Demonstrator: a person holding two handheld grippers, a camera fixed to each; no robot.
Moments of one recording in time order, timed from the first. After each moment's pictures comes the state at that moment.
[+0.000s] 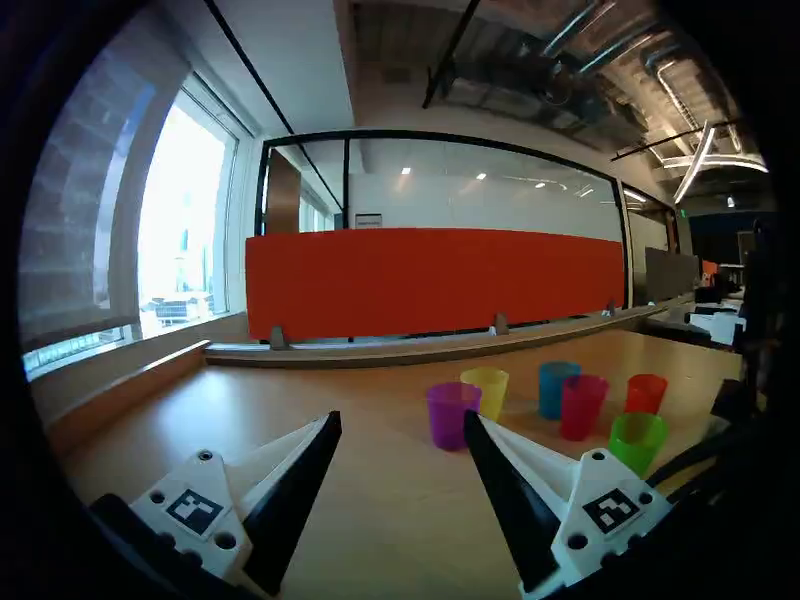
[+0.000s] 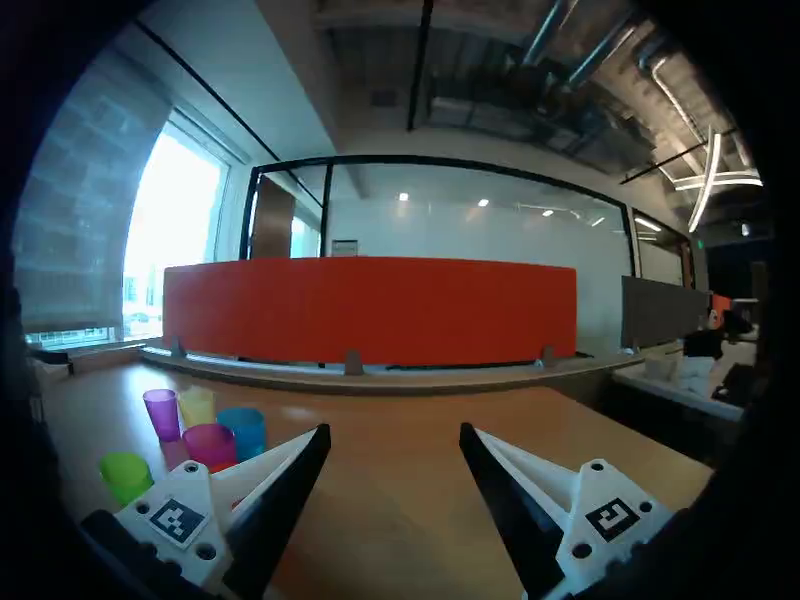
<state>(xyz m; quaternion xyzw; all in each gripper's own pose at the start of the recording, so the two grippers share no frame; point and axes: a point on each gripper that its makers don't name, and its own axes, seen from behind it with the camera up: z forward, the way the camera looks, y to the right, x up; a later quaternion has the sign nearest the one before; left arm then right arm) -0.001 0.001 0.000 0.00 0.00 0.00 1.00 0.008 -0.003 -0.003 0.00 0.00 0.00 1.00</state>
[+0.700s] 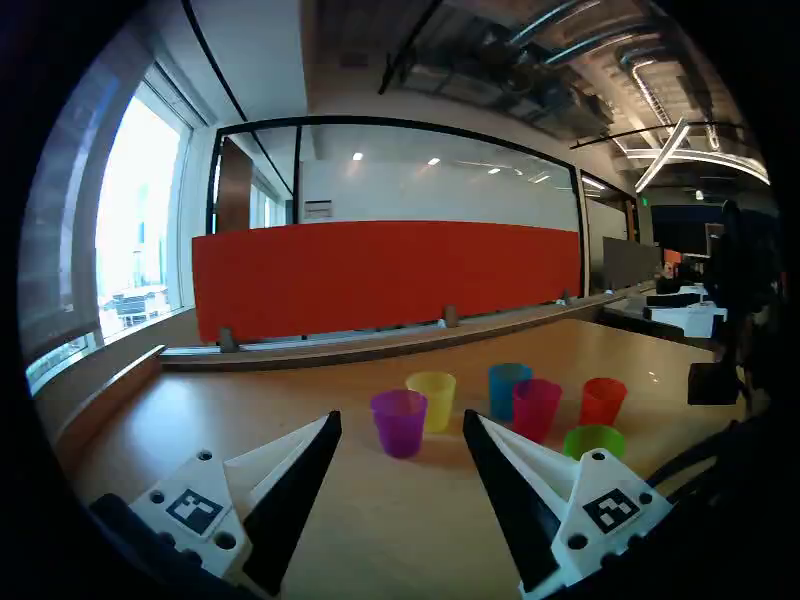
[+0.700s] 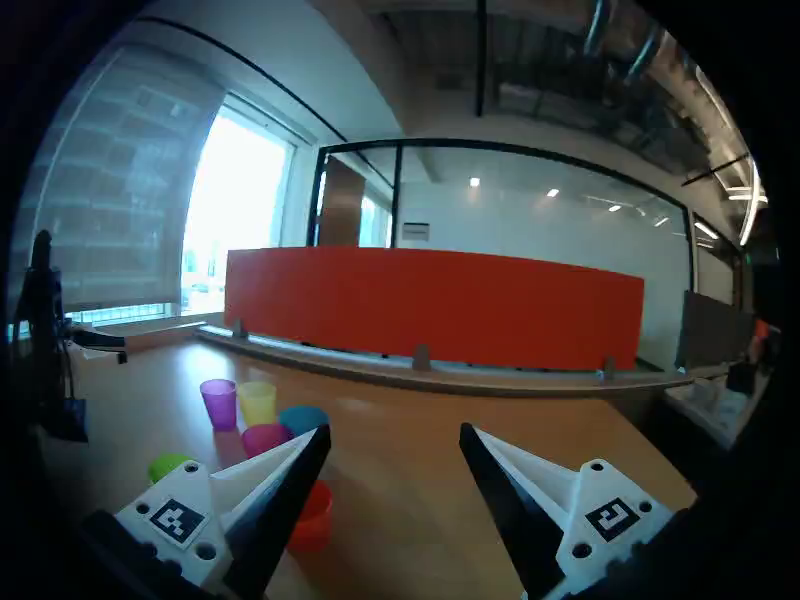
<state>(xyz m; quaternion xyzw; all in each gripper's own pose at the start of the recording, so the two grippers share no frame) 0.001 0.056 0.014 -0.09 -0.03 0.02 1.00 0.022 -0.066 -0.007 0.14 -0.04 -0.03 0.99</state>
